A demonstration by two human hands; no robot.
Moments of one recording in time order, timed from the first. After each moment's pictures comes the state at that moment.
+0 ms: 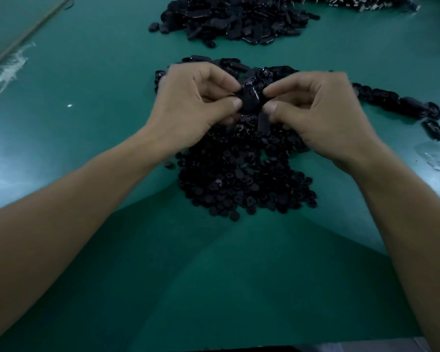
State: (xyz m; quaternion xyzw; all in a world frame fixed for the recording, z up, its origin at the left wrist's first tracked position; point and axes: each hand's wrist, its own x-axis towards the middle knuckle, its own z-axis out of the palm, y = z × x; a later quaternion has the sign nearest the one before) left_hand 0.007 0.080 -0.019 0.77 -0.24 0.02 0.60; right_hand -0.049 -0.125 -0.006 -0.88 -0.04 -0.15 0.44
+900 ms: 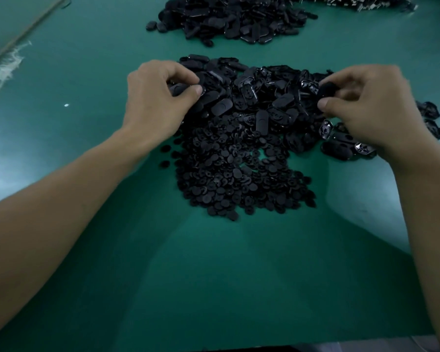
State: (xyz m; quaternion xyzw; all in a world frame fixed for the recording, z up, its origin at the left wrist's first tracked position) left_hand 0.028 0.102 -0.028 0.88 -0.14 0.18 0.41; right_hand -0.054 -0.179 0.002 -0.92 0.08 -0.16 0.35
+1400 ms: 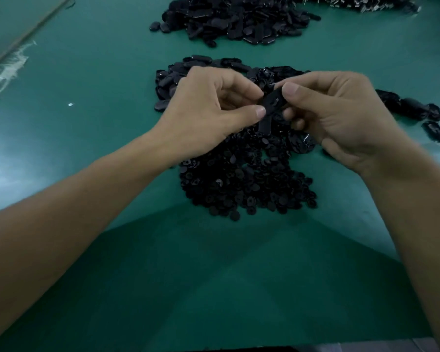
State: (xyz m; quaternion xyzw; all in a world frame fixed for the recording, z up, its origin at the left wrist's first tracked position) left_hand -0.009 0.071 -0.008 0.79 -0.30 0.00 0.54; right_hand -0.053 -0.129 0.003 -0.72 0.00 -0.05 0.69
